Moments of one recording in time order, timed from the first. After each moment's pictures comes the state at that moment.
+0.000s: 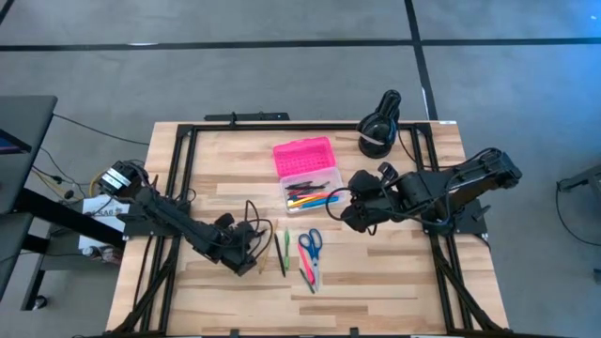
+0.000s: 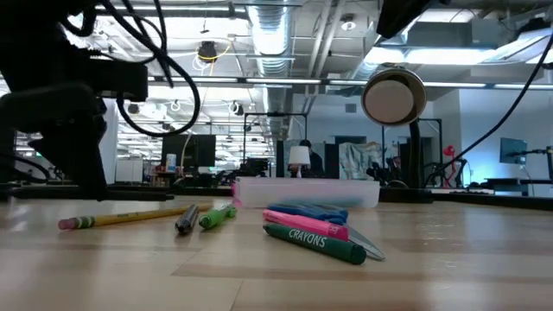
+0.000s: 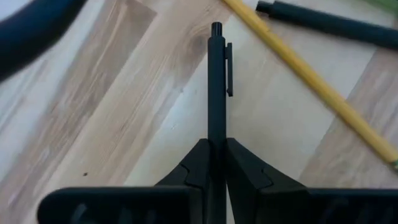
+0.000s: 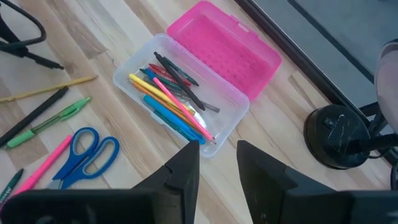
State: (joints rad) left arm -0.53 1.59 0.79 -0.58 -0.43 -1.06; right arm 0.33 1.50 1.52 -1.30 0.63 0.82
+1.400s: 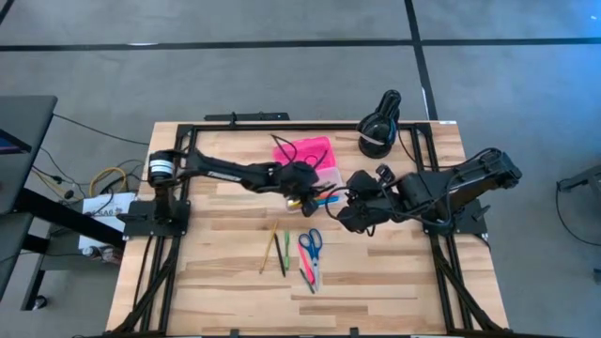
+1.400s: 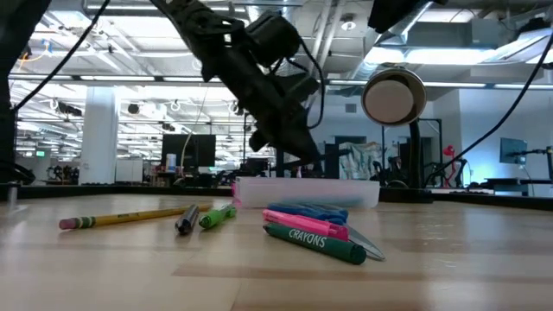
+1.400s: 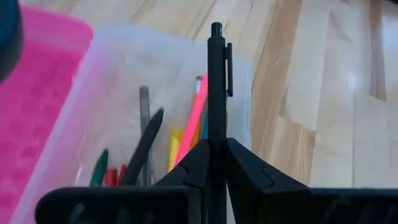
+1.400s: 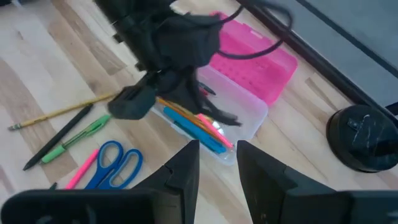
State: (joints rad) left arm 0.14 1.91 1.21 -0.04 -0.01 -0.29; right arm 0.35 1.50 1.52 -1.23 0.62 0.86
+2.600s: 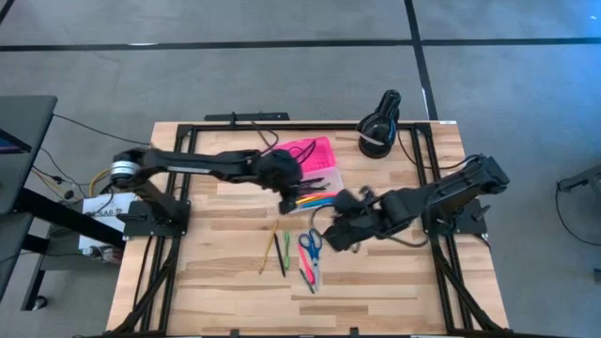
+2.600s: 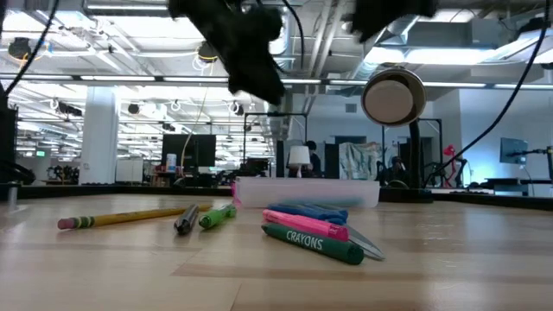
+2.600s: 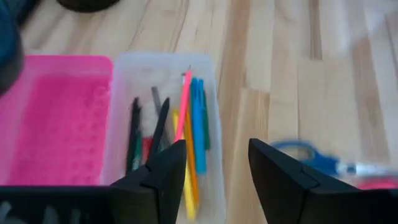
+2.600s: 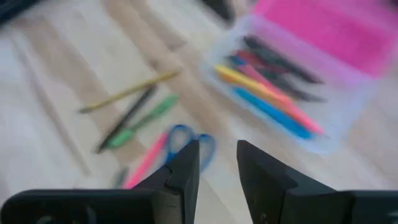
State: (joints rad) left arm 0.12 1.59 1.22 -0.42 0.02 -0.09; right arm 0.38 1.64 1.52 -1.03 0.48 0.92
